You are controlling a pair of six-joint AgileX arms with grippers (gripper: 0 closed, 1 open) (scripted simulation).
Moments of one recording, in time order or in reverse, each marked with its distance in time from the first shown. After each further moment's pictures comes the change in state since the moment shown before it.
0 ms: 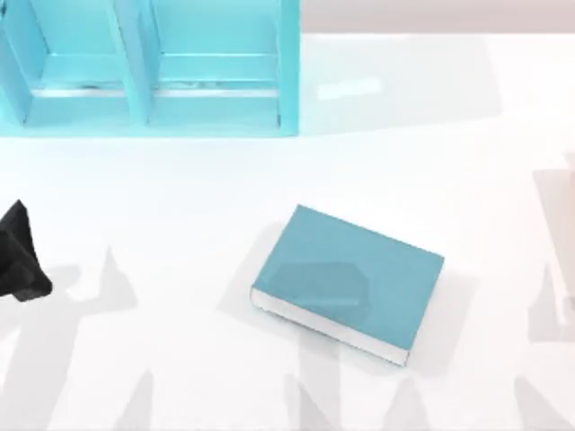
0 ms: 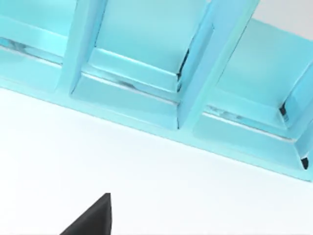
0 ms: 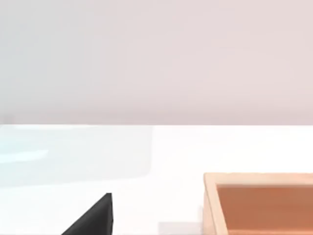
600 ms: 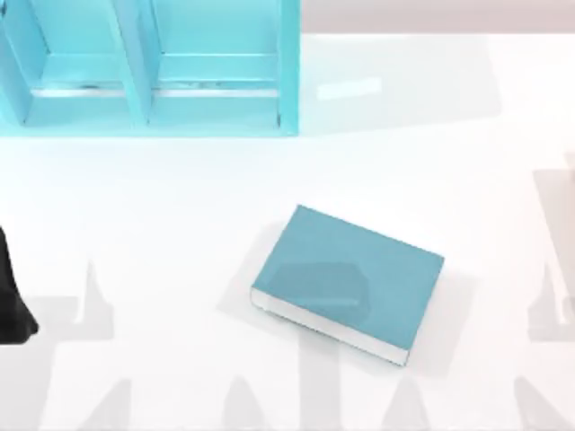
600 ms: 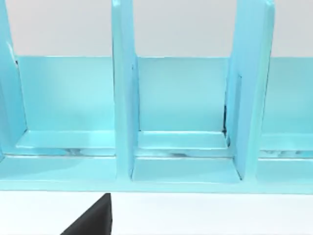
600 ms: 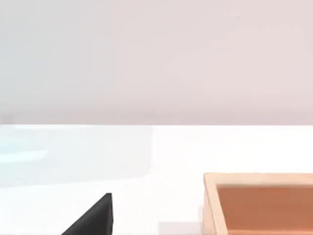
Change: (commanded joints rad) left arm 0.164 -0.299 -0.230 0.156 0.111 0.374; right arm 0.000 0.000 0.000 0.000 0.000 0.000
